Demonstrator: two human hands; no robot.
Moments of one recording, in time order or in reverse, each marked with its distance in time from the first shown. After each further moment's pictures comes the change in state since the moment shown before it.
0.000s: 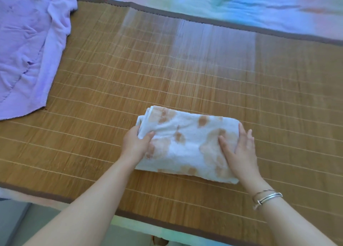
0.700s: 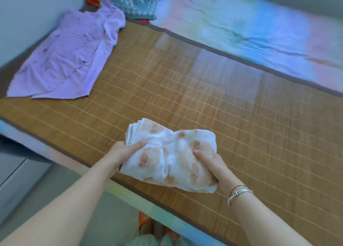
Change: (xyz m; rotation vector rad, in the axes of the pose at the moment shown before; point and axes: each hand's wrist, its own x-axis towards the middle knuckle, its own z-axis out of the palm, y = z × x) left_hand -0.122 0.029 -0.082 -0.242 -0.109 -0.390; right_hand -0.057 -0.056 -0.038 0.428 -0.545 0.261
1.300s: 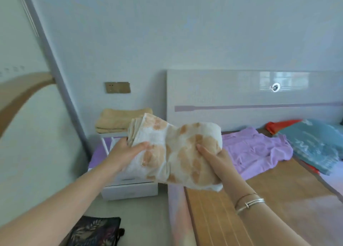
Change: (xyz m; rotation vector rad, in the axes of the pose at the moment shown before) left_hand -0.303 -0.080 -0.331 -0.565 0.960 0.419; right_hand -0.243 -0.234 0.394 -0.519 -0.615 -0.789
